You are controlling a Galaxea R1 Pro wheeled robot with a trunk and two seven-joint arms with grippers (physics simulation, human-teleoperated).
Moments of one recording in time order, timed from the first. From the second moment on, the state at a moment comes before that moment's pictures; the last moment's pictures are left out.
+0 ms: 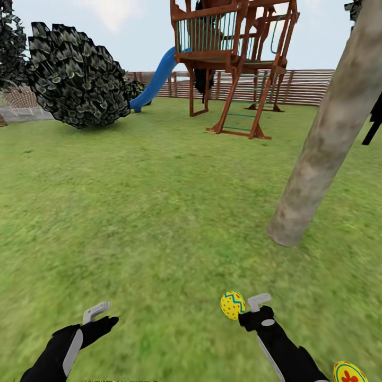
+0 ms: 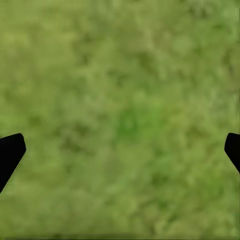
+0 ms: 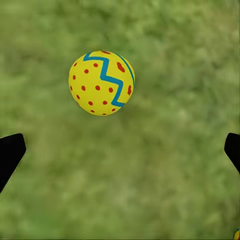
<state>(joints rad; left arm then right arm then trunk) -0.42 0.07 0.38 -0.74 0.09 0.52 -0.15 -0.42 -0.05 0.22 -0.77 0.07 0.35 -0.10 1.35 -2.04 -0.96</state>
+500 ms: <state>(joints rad) -0.42 0.22 0.39 -0.73 0.09 0.52 -0.26 -0.42 -0.06 0.21 -0.81 0.06 0.39 -0.07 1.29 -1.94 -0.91</state>
